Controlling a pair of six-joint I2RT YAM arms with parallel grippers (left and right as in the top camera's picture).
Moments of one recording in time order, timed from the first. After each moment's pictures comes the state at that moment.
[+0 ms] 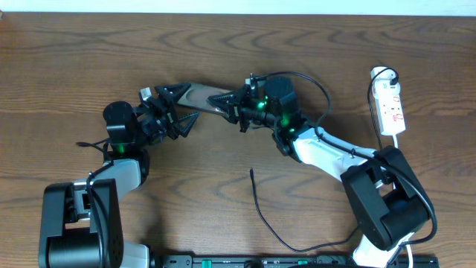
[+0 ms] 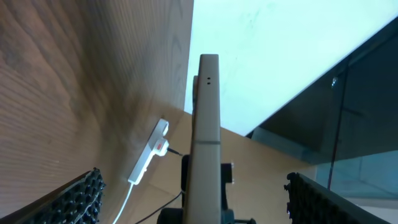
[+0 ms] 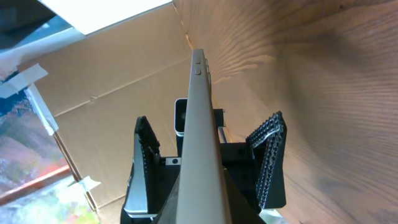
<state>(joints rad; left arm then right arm) 0.08 1.63 0.54 0.82 0.85 -1.72 0.56 1.88 1.01 0.58 -0.64 1.71</state>
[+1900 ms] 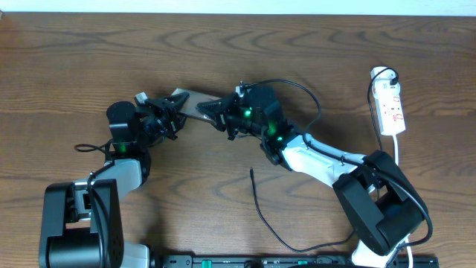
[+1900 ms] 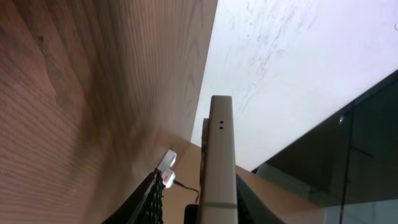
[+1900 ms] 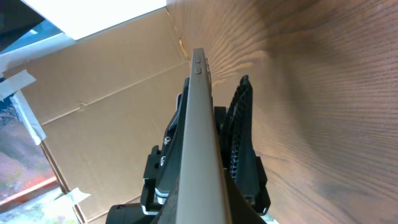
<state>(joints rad) 0.07 1.63 0.54 0.73 0.70 -1.69 0.66 1.88 1.01 0.57 -0.50 1.72</state>
